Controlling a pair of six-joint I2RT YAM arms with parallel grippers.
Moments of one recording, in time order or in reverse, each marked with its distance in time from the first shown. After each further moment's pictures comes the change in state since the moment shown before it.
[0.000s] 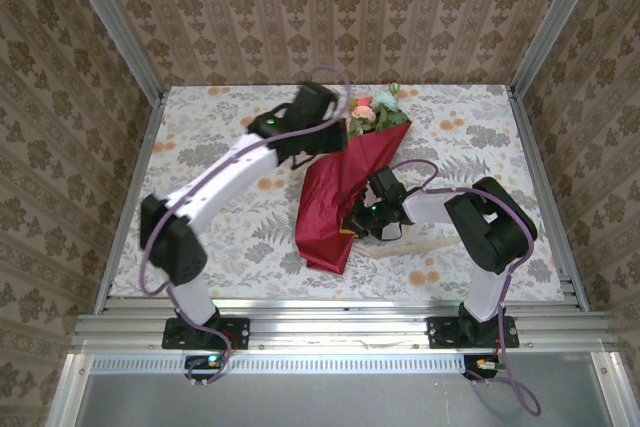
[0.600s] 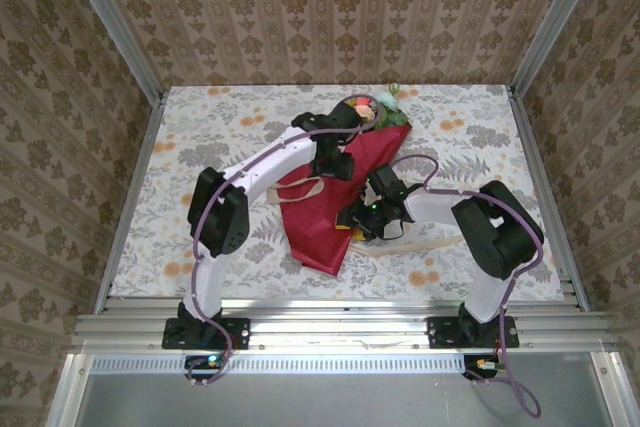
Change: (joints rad) left arm -0.007 0.281 0.122 -0.301 -0.091 0.139; right arm 0.002 -0.055 0.028 -0.117 0.036 -0.057
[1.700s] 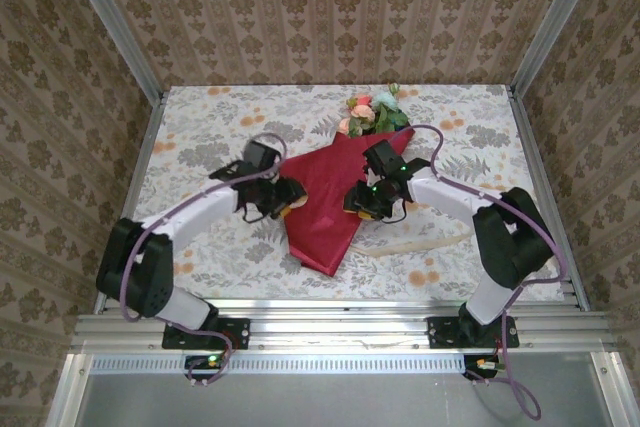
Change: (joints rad) left arm 0.301 -0.627 -0.886 0.499 0.317 -0.521; right arm 0.000 -0.061 0.233 -0.379 0.227 -0.164
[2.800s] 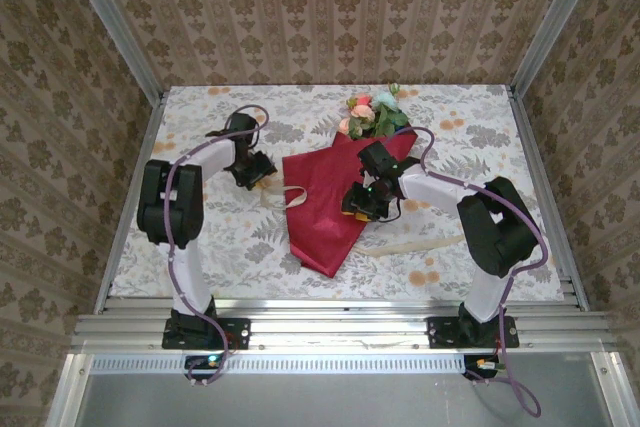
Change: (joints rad) left arm 0.223 0.517 0.354 -0.085 -0.101 0.236; right arm 0.000 0.084 0.039 0.007 -0.001 0.000
